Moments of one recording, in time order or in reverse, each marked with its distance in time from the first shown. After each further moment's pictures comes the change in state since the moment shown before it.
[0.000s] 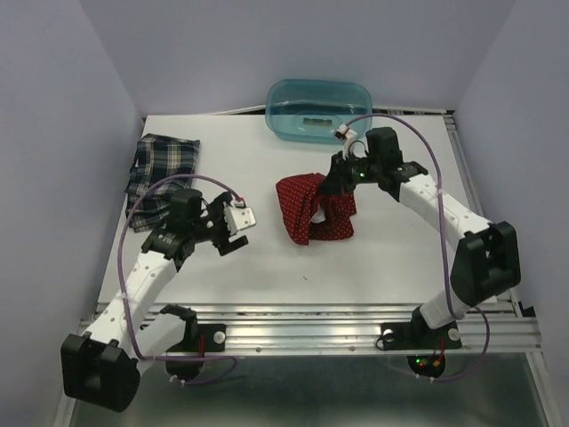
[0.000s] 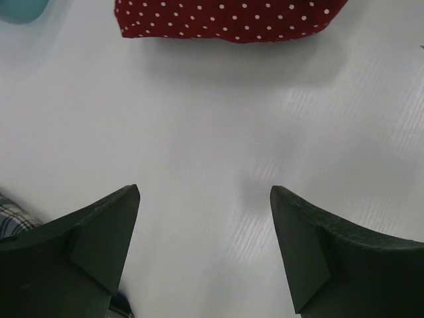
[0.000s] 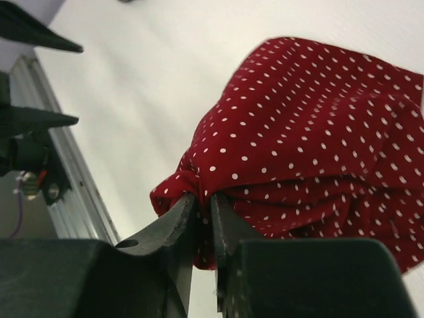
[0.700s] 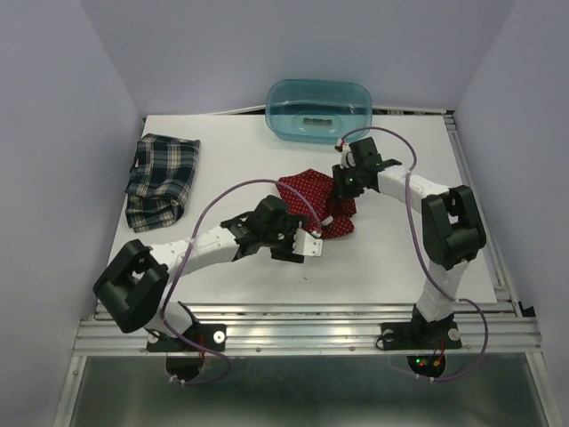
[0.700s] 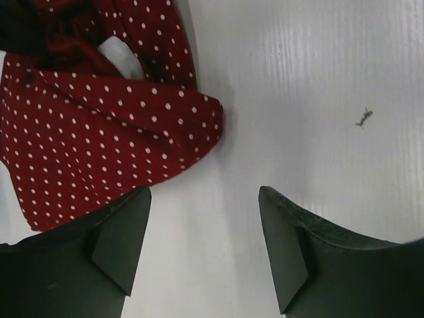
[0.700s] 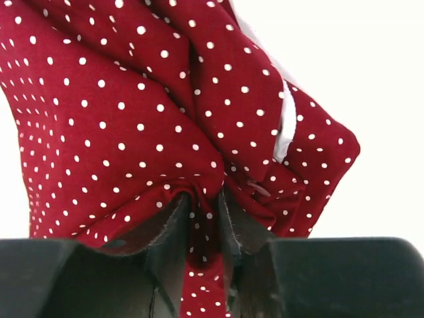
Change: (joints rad) left arm -0.570 0.494 0.098 0.295 -0.249 0.101; right arm -0.024 0.313 0.074 -0.098 0.491 0.035
